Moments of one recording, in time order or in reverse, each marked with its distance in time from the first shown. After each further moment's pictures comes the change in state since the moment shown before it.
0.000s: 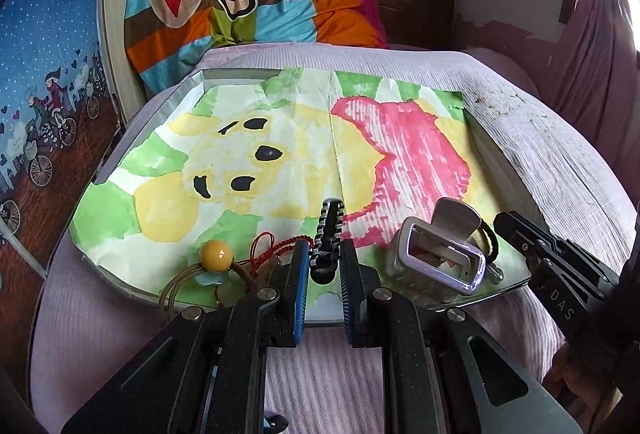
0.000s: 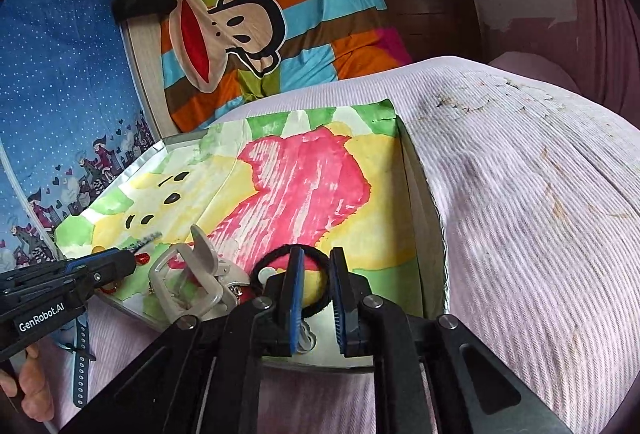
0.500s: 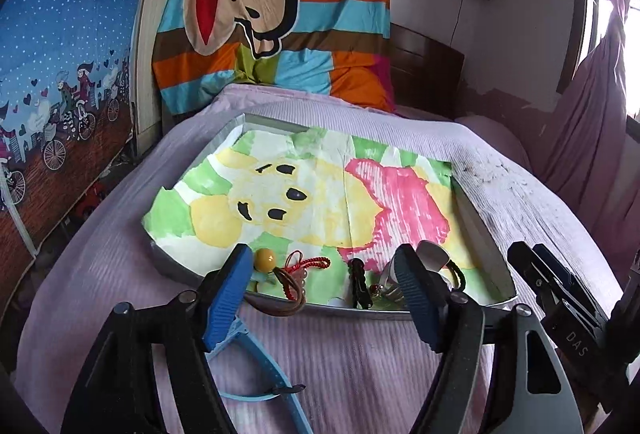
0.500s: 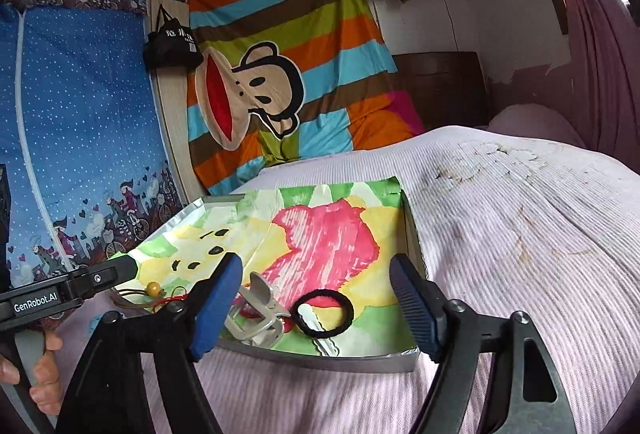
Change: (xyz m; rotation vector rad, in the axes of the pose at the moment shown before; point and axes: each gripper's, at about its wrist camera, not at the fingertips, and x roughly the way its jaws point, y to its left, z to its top) left arm -0.079 0.022 -0.011 -0.138 -0.214 -0.038; right arm -0.070 0.014 0.003 -0.019 -0.236 0.057
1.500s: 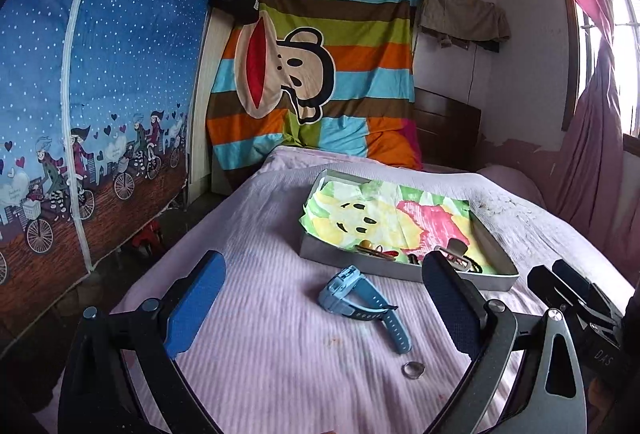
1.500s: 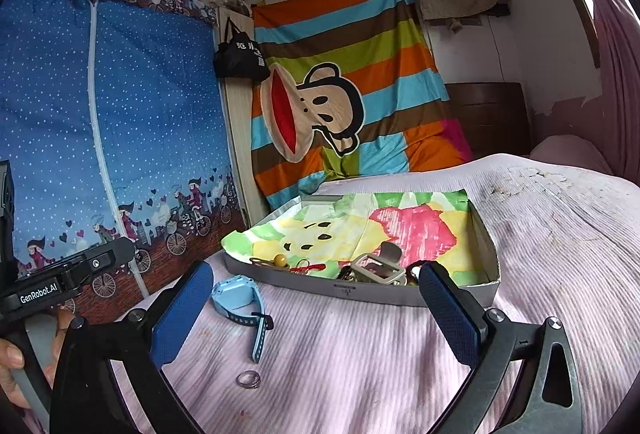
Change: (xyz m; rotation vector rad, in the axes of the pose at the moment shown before) left arm -0.165 0.051 -0.055 0.019 -0.238 0.113; right arm -0.084 0.093 -0.039 -0.102 -0.066 0.159
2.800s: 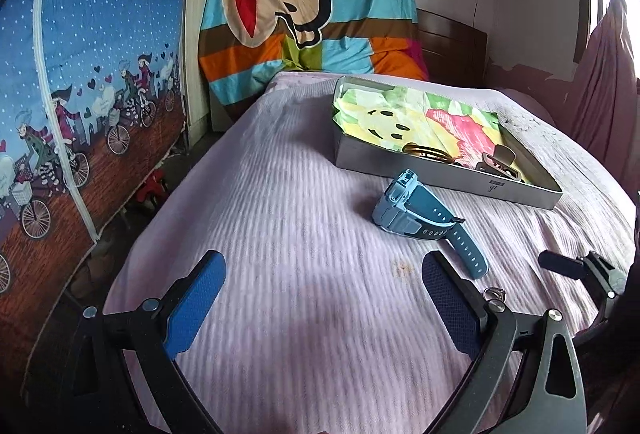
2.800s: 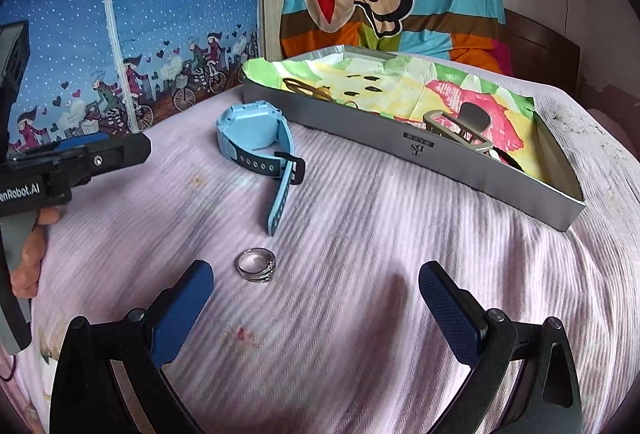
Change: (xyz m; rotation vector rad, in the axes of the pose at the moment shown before) left arm 0.070 0.037 -0.047 0.050 0.298 -0.003; right arm 0.076 0.032 -0.070 -0.190 0.482 0.013
